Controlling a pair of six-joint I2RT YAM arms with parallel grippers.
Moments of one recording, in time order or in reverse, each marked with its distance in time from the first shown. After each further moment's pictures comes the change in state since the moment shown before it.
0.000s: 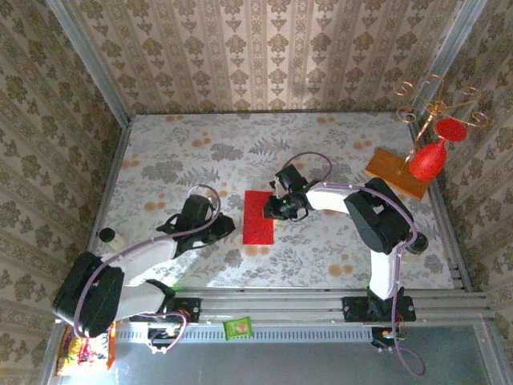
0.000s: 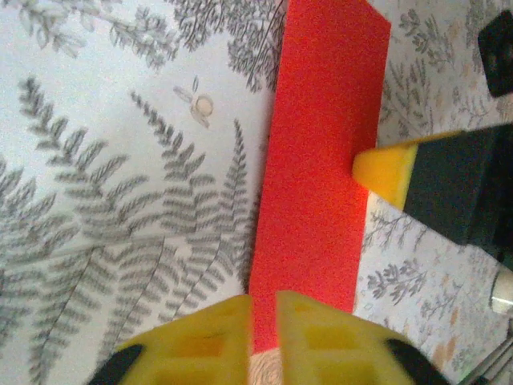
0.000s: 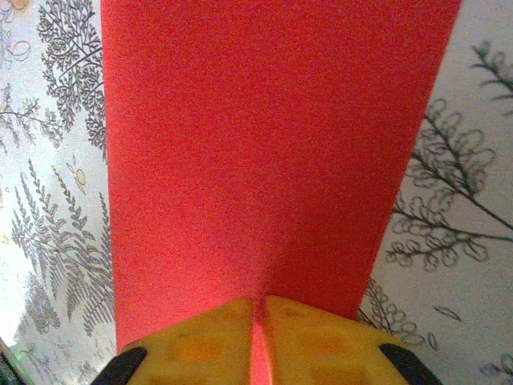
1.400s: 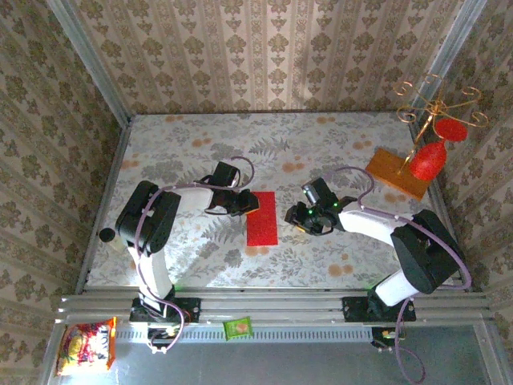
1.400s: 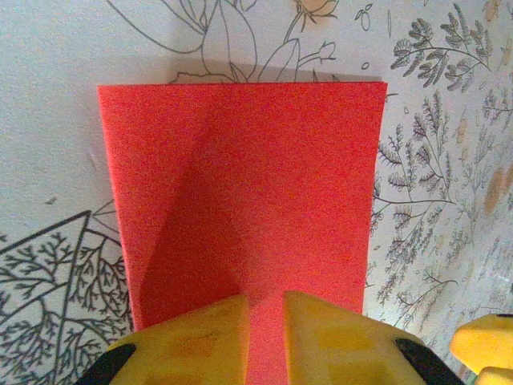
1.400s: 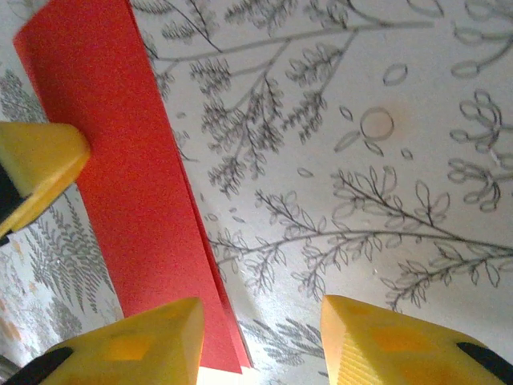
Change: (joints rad) left arm 0.018 0.647 0.529 -0.088 0.193 0.218; right arm -0.031 -0.418 -0.354 -0.002 0.154 0.371
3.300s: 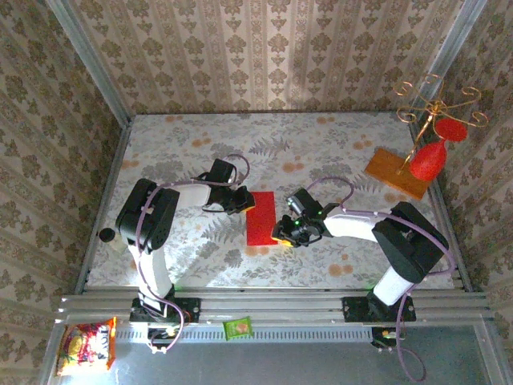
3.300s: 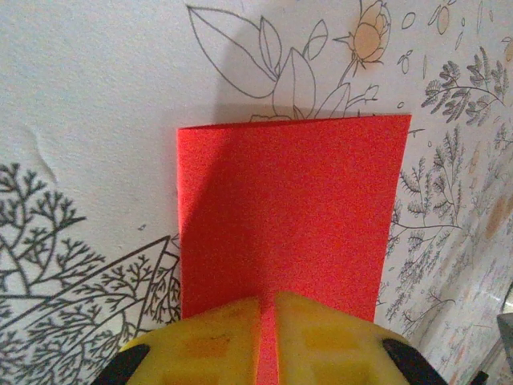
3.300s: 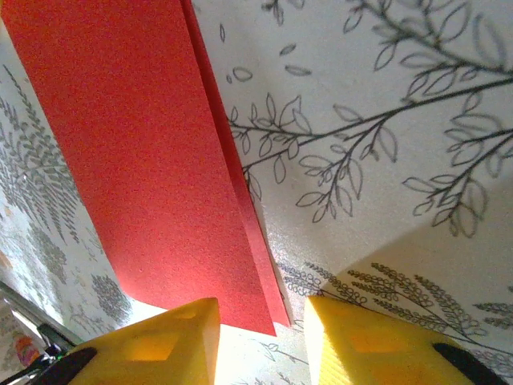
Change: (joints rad) left arm 0.039 0.023 0.032 -0.042 0.006 -0.026; right arm 0.130 0.119 0.011 0.060 -0.117 0.068
